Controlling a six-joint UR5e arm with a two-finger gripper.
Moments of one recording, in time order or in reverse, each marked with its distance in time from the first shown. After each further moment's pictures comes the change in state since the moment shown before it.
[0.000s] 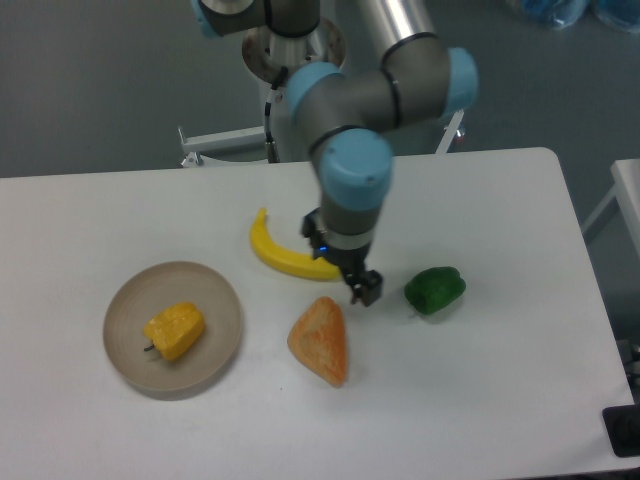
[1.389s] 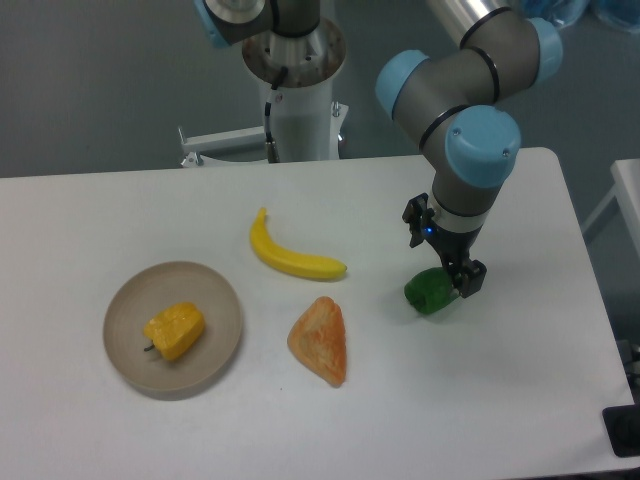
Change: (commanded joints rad) arm 0.320 -0.017 0.075 -0.076 0.017 0.625
